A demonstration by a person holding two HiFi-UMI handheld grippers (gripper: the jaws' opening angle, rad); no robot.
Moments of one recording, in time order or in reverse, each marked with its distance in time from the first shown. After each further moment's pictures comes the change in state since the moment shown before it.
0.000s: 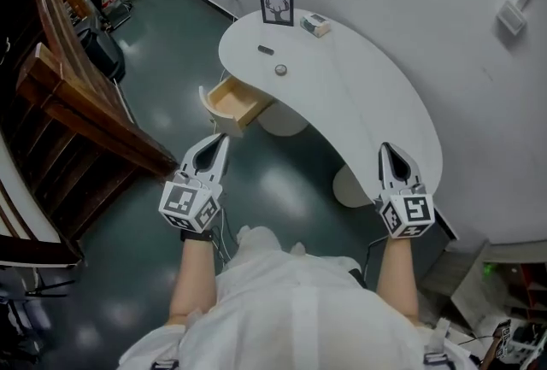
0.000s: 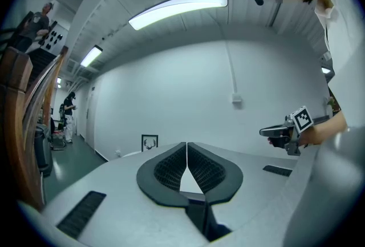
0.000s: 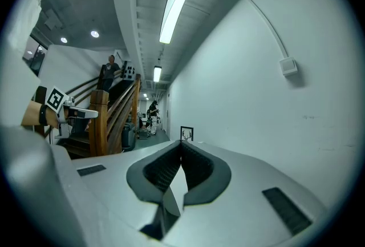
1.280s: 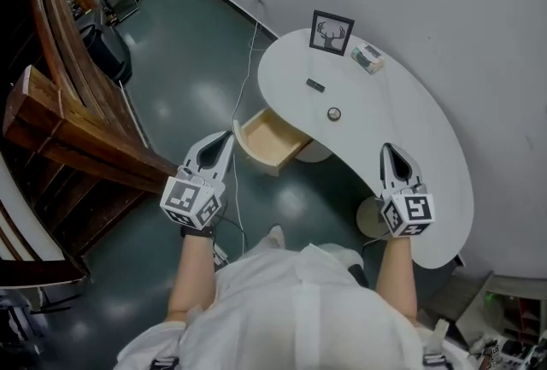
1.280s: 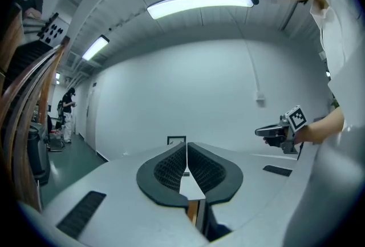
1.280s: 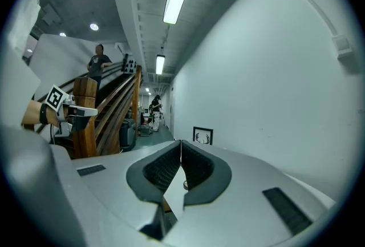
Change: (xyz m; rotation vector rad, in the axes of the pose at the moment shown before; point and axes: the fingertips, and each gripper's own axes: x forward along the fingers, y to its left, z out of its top) left arm 0.091 0.277 -0.010 -0.014 0.010 -0.016; right arm 0.287 0.096 0.020 -0.014 0.054 0.030
